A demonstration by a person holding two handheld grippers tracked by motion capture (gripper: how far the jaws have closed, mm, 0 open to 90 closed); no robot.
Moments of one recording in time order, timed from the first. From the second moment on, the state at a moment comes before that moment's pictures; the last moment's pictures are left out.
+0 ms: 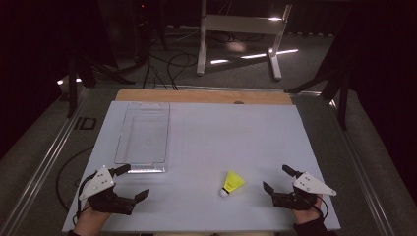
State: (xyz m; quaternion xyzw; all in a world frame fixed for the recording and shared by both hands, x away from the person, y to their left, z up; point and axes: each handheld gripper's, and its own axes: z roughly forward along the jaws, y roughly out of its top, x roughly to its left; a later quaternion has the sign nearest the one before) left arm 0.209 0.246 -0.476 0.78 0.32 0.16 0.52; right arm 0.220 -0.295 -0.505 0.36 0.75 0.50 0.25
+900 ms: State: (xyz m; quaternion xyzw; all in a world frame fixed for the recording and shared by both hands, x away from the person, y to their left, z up) left arm 0.218 0.230 -0.446 0.87 0.26 0.11 0.40; right arm 0.221 -0.293 -0.506 0.36 0.75 0.50 0.24
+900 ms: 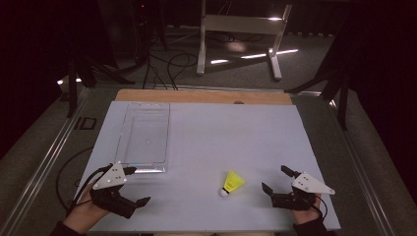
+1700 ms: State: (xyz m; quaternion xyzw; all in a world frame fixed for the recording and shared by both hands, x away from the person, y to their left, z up) left arm 0.225 0.215 -0.446 0.93 0.23 0.07 0.28; right arm 0.222 -0.292 -0.508 0.36 0.76 0.49 0.23
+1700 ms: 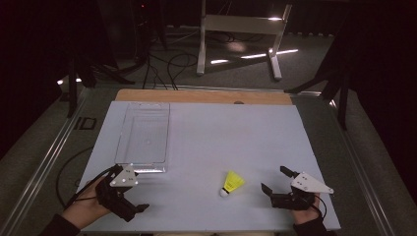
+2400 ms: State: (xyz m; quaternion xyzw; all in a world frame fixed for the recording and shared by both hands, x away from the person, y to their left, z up) left arm 0.236 0.197 -0.450 0.96 0.22 0.03 0.18; right arm 0.224 -0.292 -0.509 0.36 0.76 0.49 0.22
